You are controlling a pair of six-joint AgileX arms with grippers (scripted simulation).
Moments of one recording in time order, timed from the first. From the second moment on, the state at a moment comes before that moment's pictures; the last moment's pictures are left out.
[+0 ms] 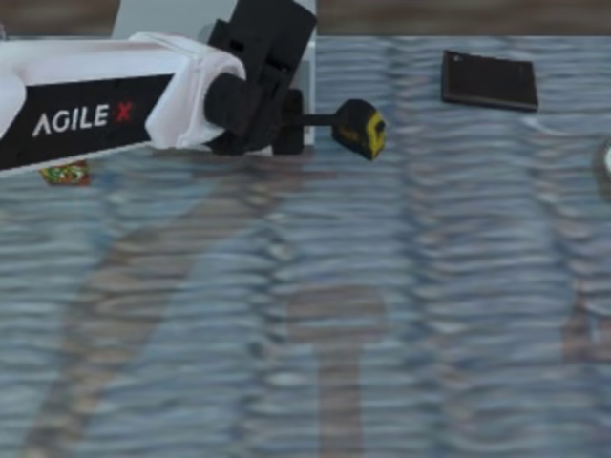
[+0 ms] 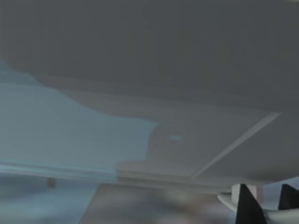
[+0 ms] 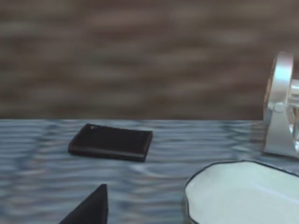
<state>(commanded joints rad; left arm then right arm) -0.56 2.00 1.42 -0.34 -0.30 -0.41 0.00 0.00 0.00 0.00 0.00 0.00</state>
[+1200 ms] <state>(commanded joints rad) -0.55 1.96 1.36 -0.30 -0.26 -0.36 0.00 0.00 0.00 0.00 0.00 0.00</state>
